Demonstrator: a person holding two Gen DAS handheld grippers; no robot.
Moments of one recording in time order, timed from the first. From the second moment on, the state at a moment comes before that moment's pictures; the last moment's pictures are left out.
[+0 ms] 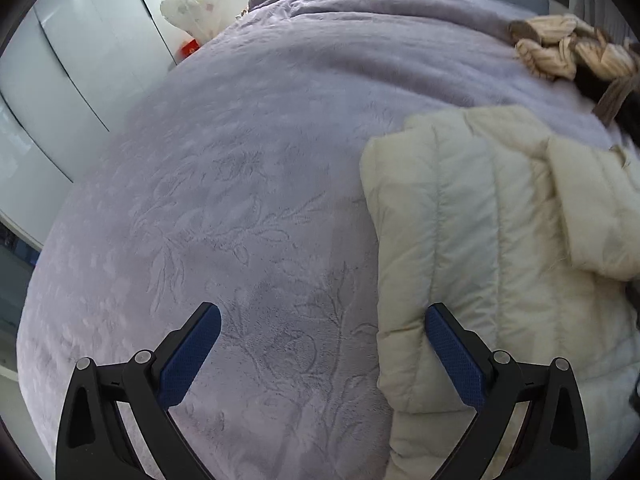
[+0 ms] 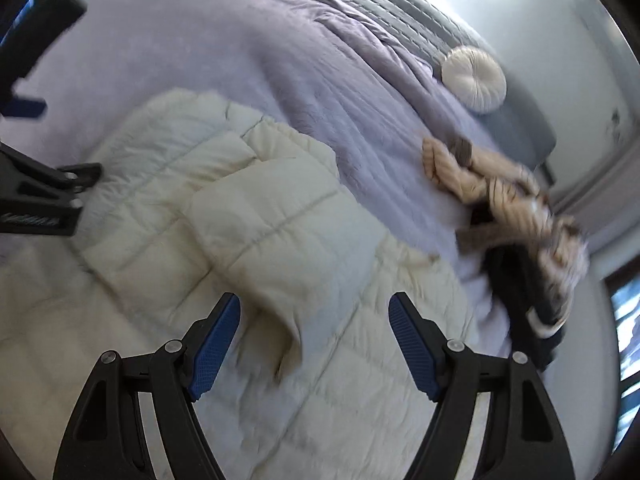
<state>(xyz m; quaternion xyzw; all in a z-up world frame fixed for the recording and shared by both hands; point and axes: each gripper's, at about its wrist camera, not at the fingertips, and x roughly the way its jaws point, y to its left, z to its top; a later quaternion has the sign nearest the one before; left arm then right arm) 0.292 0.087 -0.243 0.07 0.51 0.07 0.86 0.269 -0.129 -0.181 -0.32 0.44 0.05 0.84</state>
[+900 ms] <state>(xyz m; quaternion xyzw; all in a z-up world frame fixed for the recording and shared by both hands) 0.304 0.082 -0.246 0.08 0.52 0.06 0.85 0.208 -0.350 -0.198 0.41 0.47 -0.09 0.77</state>
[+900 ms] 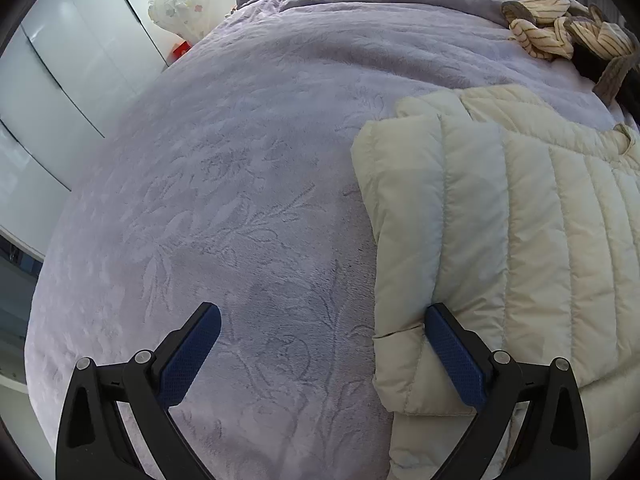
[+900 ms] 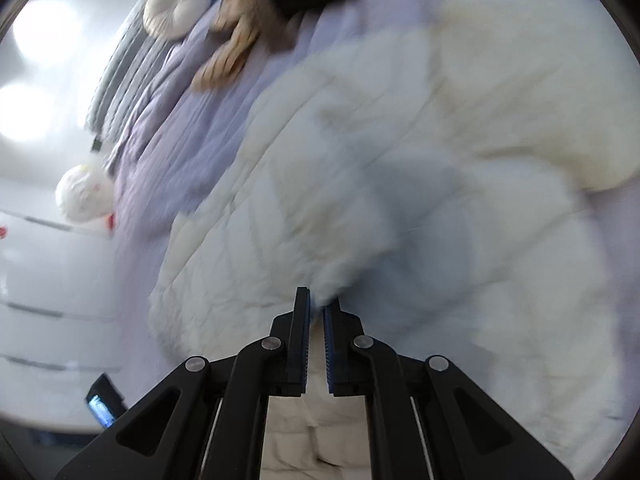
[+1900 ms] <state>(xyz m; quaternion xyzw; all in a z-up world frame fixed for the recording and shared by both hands) 0.300 0.049 -0.229 0.10 0.52 0.04 0.85 0.208 -0.394 -0.225 0.49 0.46 -0.04 0.74</state>
